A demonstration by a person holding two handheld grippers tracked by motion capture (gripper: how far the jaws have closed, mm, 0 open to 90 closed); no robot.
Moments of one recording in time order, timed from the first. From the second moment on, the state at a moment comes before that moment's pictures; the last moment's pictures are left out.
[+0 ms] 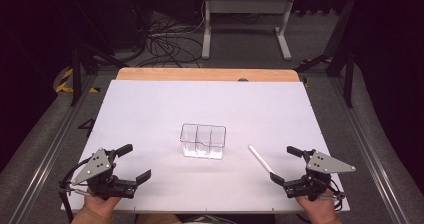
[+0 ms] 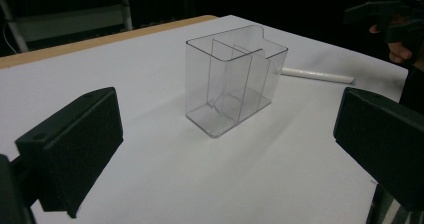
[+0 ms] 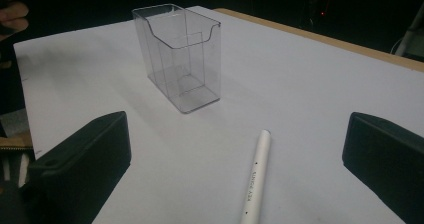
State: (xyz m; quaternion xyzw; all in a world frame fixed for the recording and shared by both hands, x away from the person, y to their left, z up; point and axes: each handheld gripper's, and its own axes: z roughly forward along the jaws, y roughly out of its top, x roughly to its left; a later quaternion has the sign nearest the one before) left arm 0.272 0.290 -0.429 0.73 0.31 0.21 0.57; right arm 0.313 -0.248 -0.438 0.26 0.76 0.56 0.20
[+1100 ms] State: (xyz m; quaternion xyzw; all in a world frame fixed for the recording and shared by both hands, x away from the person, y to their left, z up) left arm 0.268 0.289 -0.435 0.73 0.31 0.23 0.56; right arm 0.335 -0.226 -0.414 0.32 0.81 0.47 0.18
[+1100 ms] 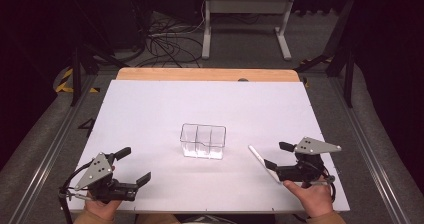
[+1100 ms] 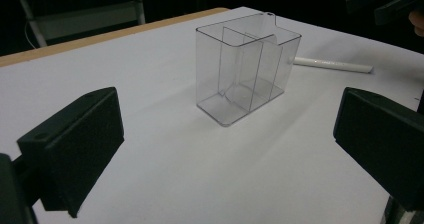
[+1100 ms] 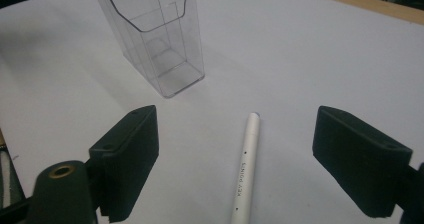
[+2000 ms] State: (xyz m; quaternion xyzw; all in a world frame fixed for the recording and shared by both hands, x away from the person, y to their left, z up) left arm 0.267 0.289 -0.436 0.73 0.31 0.24 0.55; right arm 0.371 -0.178 -0.416 0.35 0.86 0.34 0.15
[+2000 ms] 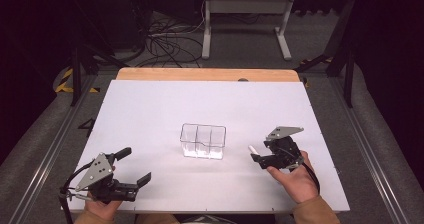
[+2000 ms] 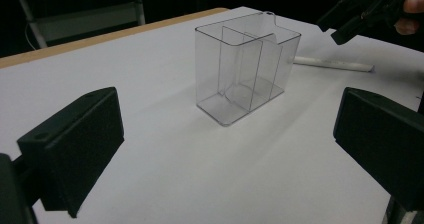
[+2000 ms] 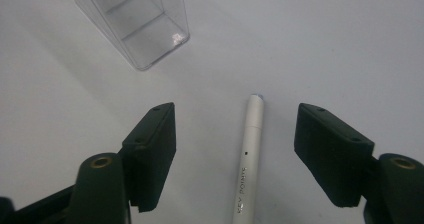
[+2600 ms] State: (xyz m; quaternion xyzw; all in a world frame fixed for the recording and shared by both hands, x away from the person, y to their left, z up) left arm 0.268 0.289 -0.437 0.73 0.31 0.24 0.56; right arm 0.377 -0.170 -0.421 0.36 0.87 0.29 0.16
